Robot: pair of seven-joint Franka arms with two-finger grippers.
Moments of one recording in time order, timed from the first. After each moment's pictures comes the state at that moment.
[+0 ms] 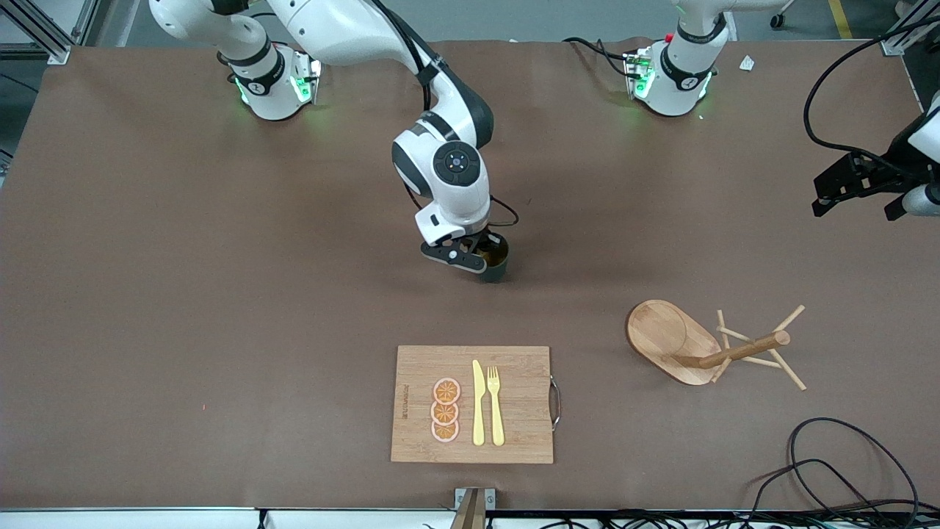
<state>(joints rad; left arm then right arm) -0.03 0.00 -0.02 -1.55 0.01 1.66 0.04 0.91 0.67 -0.12 -1.51 0.16 2.20 1.07</state>
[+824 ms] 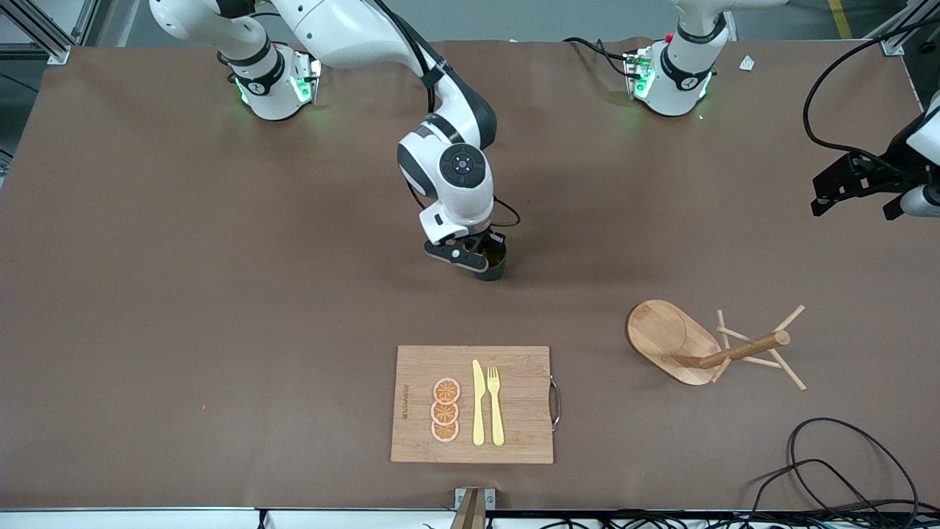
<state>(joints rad) -0.03 0.01 -0.02 -1.55 0.01 1.65 0.04 0.92 0.69 -0.12 -1.51 0.16 2.20 1.09</state>
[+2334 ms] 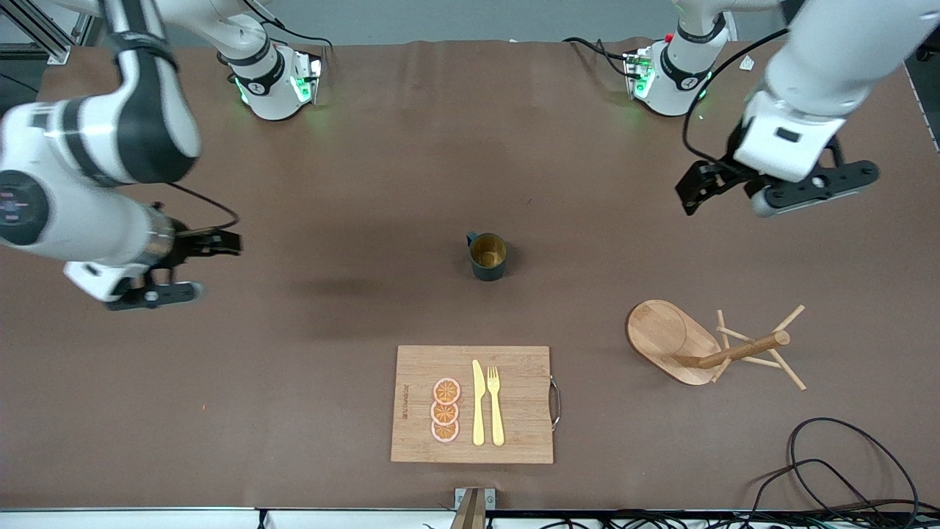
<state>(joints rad) -0.07 0.06 -0.35 -1.55 0.12 1.65 -0.70 0.23 0.27 -0.17 -1.55 0.04 1.57 -0.05</state>
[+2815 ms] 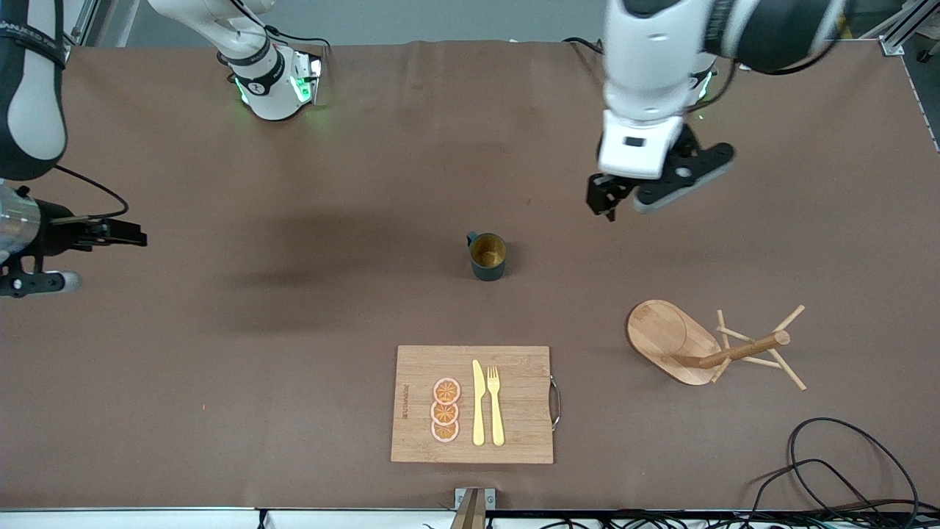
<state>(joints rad) -0.31 0.17 -0.39 -1.55 0.37 1.65 -1.20 0.04 0.23 -0.17 -1.54 0.01 1.52 -0.19</state>
